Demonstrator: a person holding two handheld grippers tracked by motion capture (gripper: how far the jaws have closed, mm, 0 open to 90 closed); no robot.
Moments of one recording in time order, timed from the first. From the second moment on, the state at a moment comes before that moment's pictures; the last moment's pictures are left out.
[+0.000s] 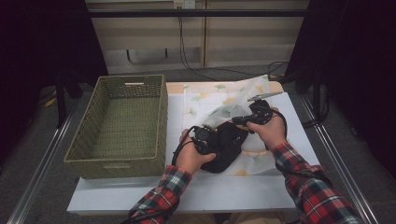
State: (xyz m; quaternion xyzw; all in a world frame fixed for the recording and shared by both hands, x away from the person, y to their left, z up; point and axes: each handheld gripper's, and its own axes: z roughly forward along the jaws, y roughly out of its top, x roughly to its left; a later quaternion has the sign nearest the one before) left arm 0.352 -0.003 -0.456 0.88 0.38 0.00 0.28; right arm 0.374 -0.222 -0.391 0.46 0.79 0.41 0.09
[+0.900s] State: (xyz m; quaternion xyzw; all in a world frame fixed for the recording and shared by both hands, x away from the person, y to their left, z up) left arm 0.362 -0.014 -0.457 0.86 0.41 -0.02 0.31; right arm 0.374 -0.219 -0.387 0.46 0.78 0.41 0.08
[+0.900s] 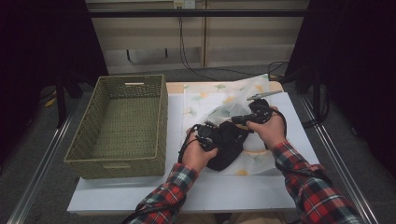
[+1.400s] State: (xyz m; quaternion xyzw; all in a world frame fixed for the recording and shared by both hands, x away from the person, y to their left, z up) left arm 0.374 -0.022 -0.452 0.84 0.42 -0.01 0.34; right arm 0.374 -0.219 -0.387 0.46 0.78 0.41 0.08
